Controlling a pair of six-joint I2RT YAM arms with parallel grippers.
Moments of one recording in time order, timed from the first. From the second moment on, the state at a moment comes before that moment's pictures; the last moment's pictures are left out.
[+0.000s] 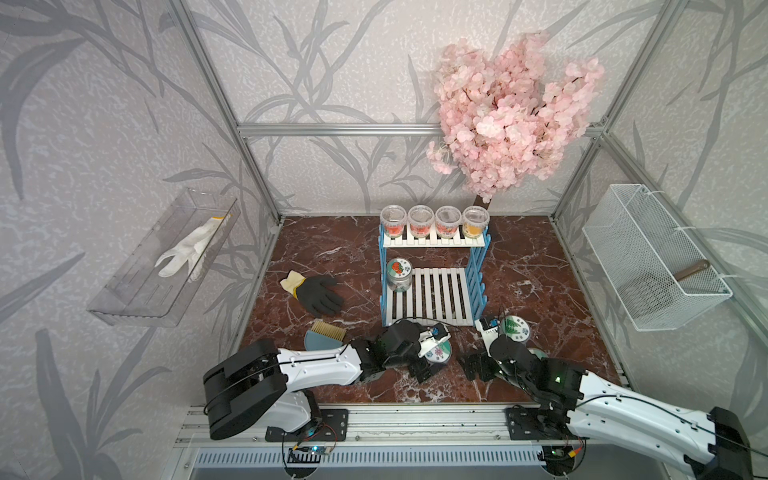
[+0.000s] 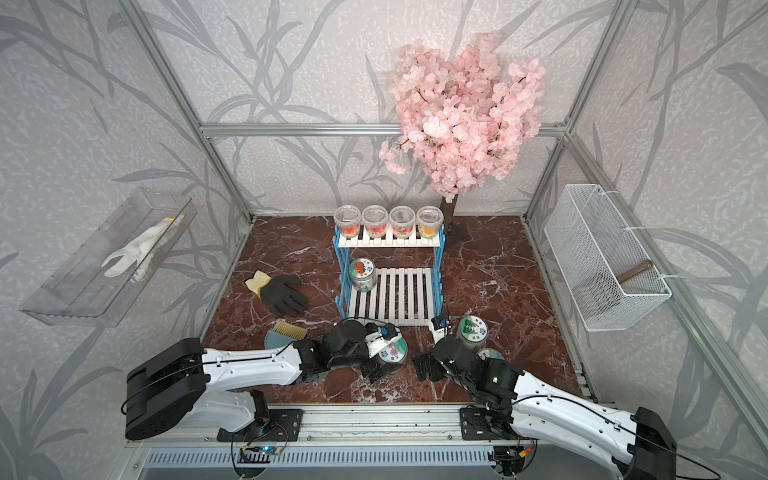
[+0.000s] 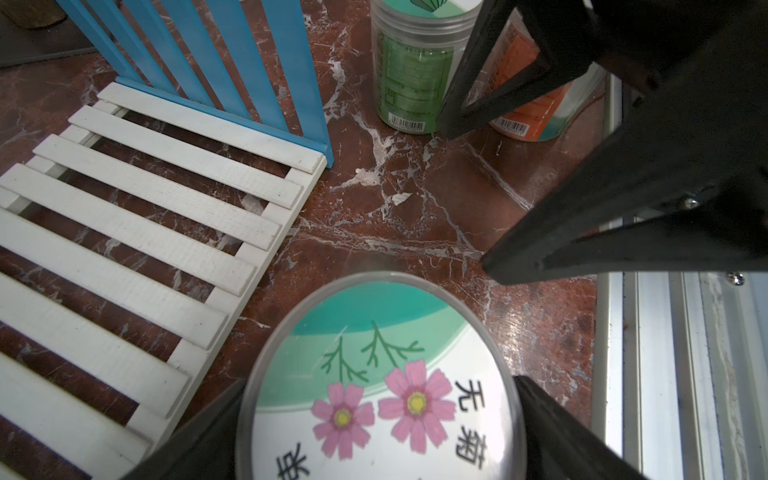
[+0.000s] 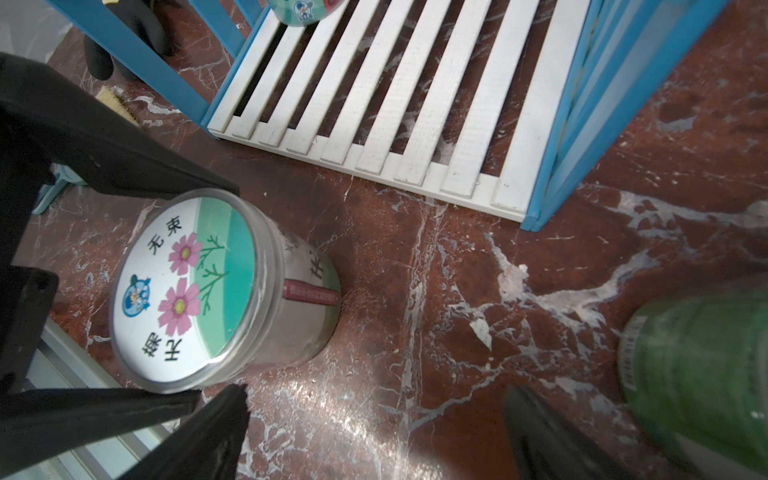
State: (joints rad) left arm -1.05 1.37 0.54 0.20 0.12 0.08; right arm 1.01 0.68 0.35 -0.45 0.23 0.63
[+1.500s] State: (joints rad) left arm -0.69 0.77 0.73 -0.56 0.64 0.29; right arm 1.01 1.06 0.36 0.49 -0.41 -0.16
